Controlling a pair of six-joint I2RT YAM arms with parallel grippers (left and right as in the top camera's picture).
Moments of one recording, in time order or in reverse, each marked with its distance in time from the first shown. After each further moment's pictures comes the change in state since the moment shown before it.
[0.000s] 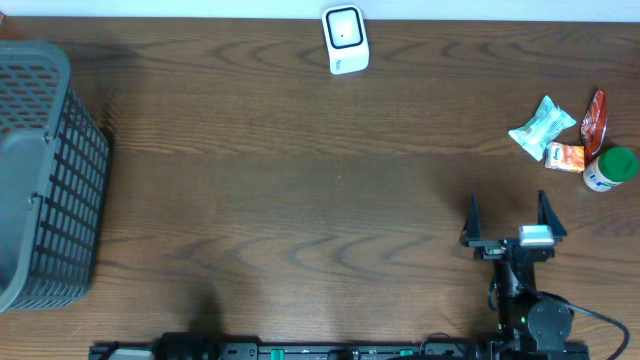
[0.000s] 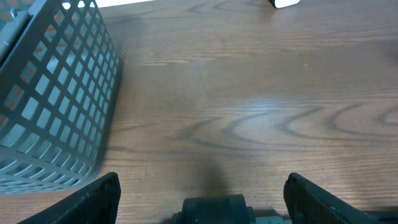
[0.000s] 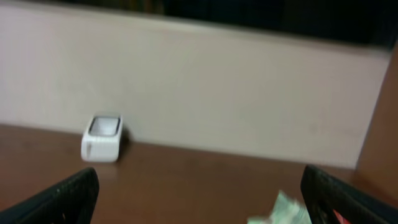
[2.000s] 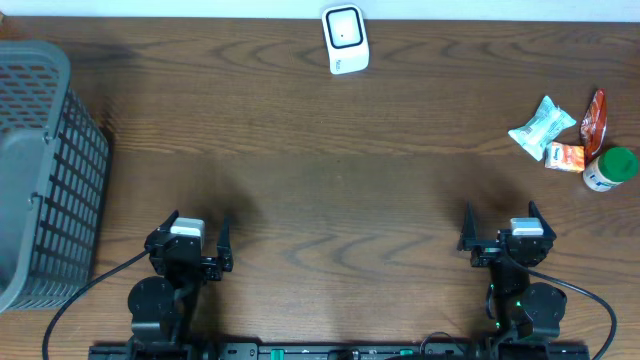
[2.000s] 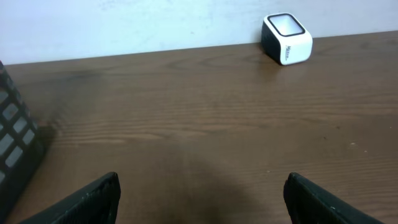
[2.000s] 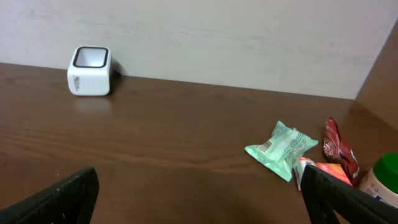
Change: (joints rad) left arm 0.000 -0.153 -1.126 1.272 0.087 -0.051; right arm -0.038 0.002 -0.002 -0.230 0.010 0.003
